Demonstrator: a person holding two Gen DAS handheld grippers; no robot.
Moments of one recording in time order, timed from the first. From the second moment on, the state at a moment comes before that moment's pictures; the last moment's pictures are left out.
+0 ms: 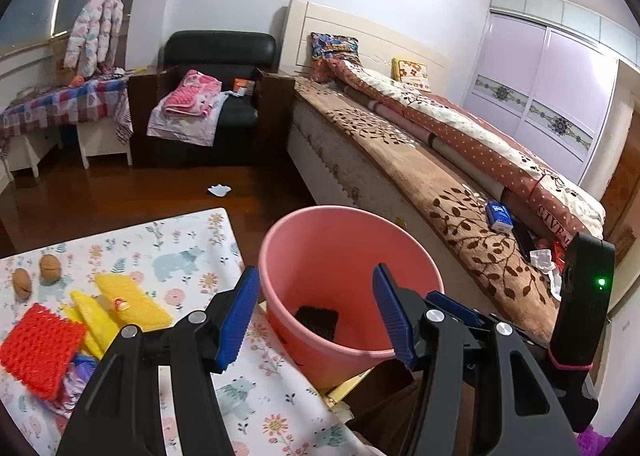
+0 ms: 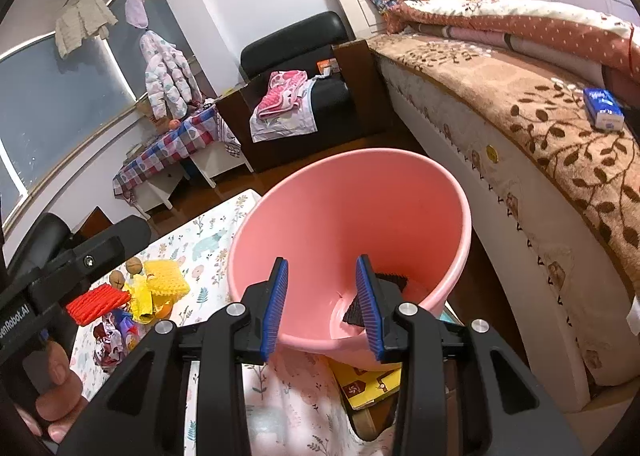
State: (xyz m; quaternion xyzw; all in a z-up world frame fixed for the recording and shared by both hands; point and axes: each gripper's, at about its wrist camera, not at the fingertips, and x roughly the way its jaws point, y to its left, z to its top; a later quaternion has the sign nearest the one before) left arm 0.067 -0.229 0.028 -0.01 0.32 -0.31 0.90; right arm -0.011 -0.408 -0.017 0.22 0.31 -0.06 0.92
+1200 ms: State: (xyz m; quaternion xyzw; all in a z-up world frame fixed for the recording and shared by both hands) left arm 0.036 -0.152 0.037 0.00 0.31 -0.20 0.93; right arm -0.048 -0.317 0.023 0.11 0.25 -0.05 0.96
